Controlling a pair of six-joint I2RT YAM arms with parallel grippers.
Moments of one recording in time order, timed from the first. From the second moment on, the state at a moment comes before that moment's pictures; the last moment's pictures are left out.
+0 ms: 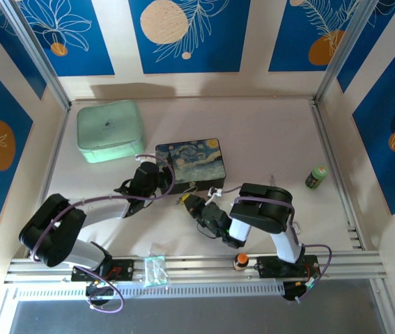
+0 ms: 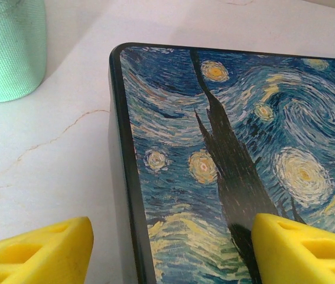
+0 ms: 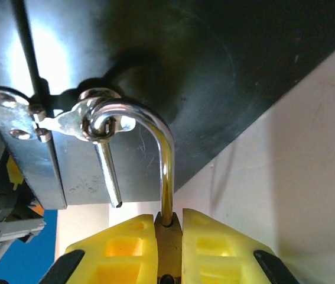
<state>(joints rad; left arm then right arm) -0.62 1.44 0.54 0.32 -0.30 -0.52 1.10 2.02 0.42 1.30 0.41 1.52</state>
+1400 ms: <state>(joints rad) -0.62 1.45 0.55 0.32 -0.28 -0.52 0.99 1.77 0.33 1.05 0.38 1.61</state>
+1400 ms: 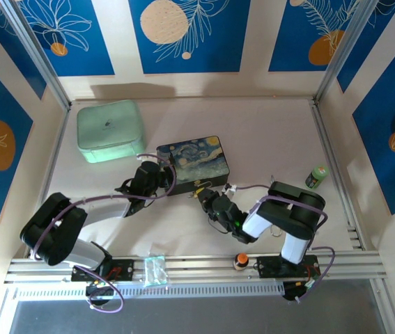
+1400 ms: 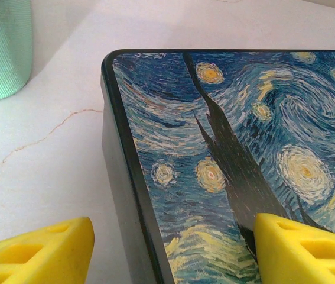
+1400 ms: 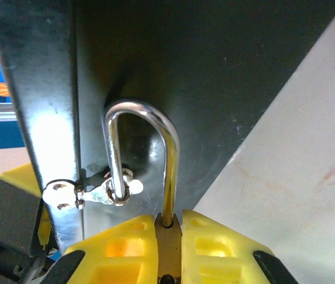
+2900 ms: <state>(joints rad) -0.62 1.45 0.54 0.35 -0.28 -0.51 0.94 1.99 0.29 1.44 0.31 1.76</state>
